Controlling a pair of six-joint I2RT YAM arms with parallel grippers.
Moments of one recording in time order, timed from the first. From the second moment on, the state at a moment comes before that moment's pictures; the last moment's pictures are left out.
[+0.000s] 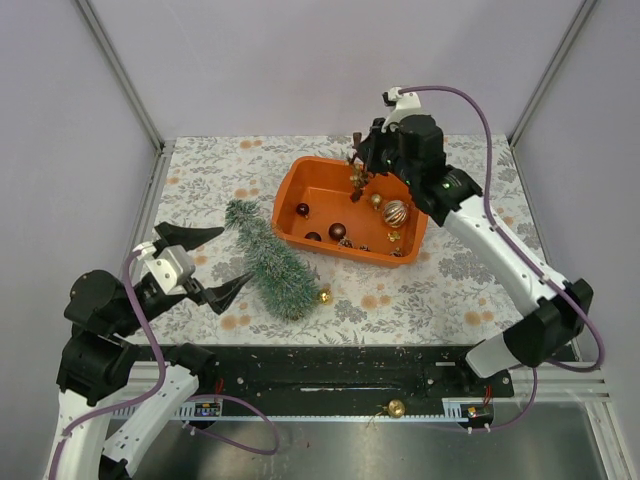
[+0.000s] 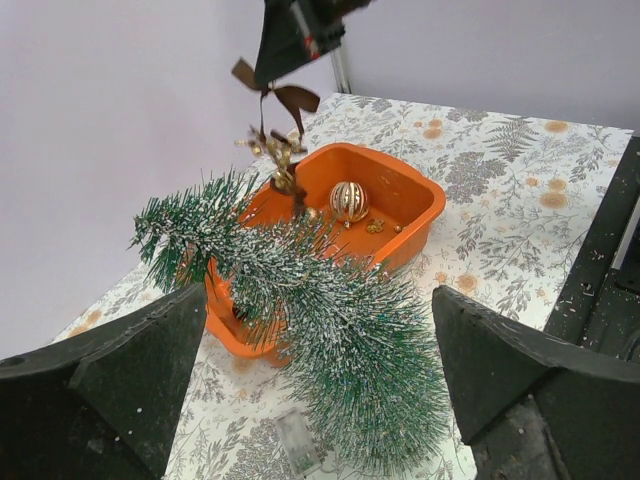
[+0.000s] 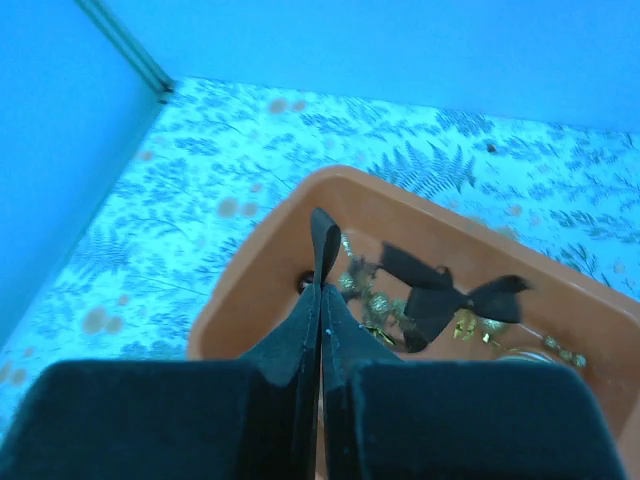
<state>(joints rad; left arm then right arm) -0.38 0.44 1.06 -0.56 0.54 0.21 0.55 1.54 1.55 -0.28 0.09 0.30</state>
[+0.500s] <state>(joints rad) -0.38 0.46 1.08 -0.52 0.64 0.21 0.60 1.18 1.59 -0.30 -0.31 0.24</state>
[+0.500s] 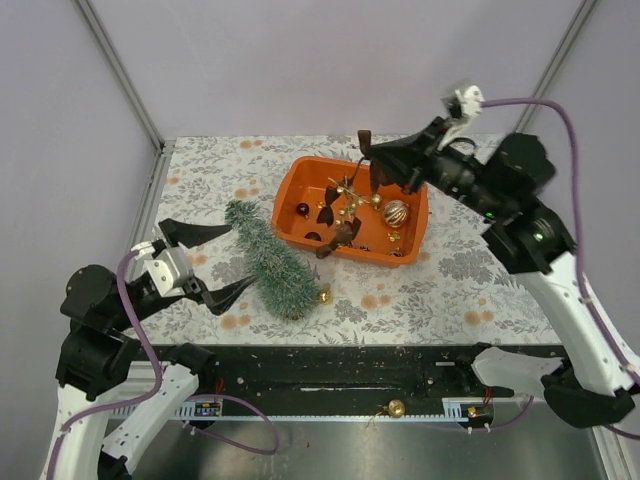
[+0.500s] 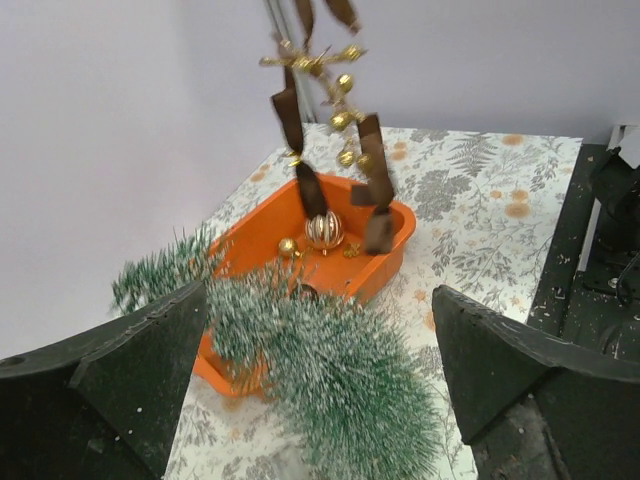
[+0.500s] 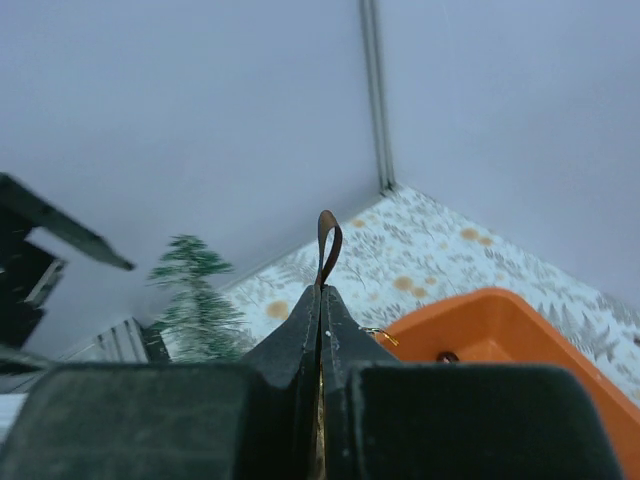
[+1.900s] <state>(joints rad) -0.82 1.02 1.33 -0.24 0.87 0.11 0.60 1.08 1.68 -0.07 -0.86 0.52</state>
